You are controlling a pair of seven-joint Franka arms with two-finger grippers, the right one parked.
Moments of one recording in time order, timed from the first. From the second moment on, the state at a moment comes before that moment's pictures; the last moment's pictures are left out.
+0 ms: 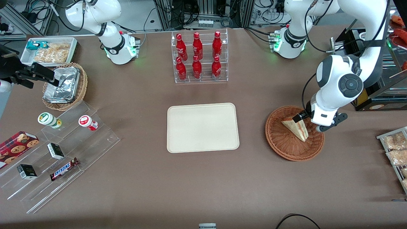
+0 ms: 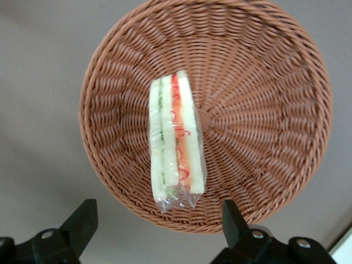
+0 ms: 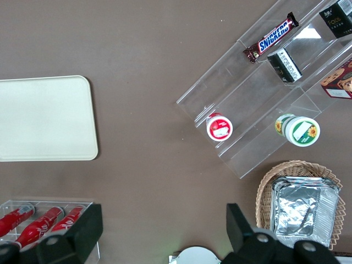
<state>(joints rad) -0.10 0.09 -0.05 -2.20 0.02 2.18 -0.75</state>
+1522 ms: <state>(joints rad) -0.10 0.26 -0.05 -2.28 0.02 2.47 -1.12</state>
